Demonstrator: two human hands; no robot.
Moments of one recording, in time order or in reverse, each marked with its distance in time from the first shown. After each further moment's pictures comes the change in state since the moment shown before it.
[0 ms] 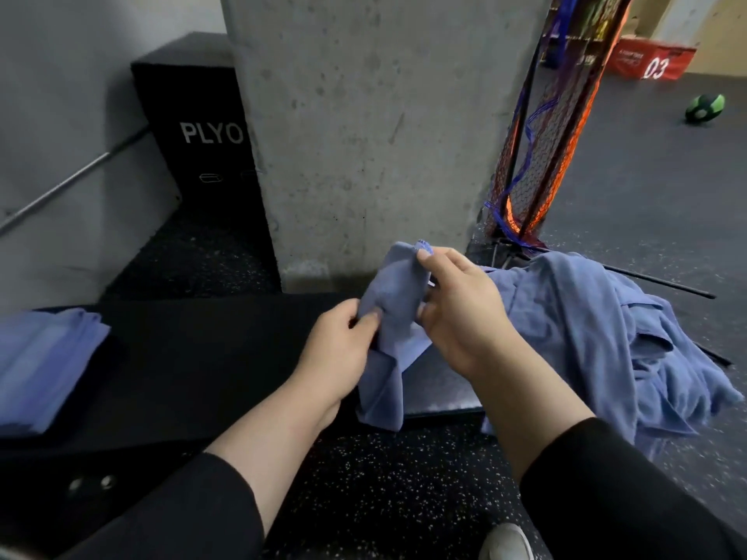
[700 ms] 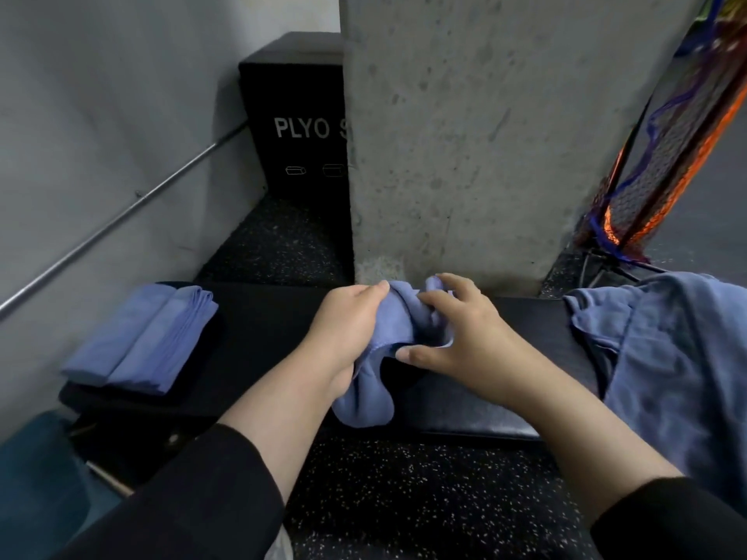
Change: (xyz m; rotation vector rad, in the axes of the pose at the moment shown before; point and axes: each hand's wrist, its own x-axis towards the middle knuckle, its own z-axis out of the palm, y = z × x) left_hand 0.018 0.002 -0.094 -0.136 0.207 -0.179; right_hand 0.006 0.056 0.046 -1.344 -0.429 -0.278
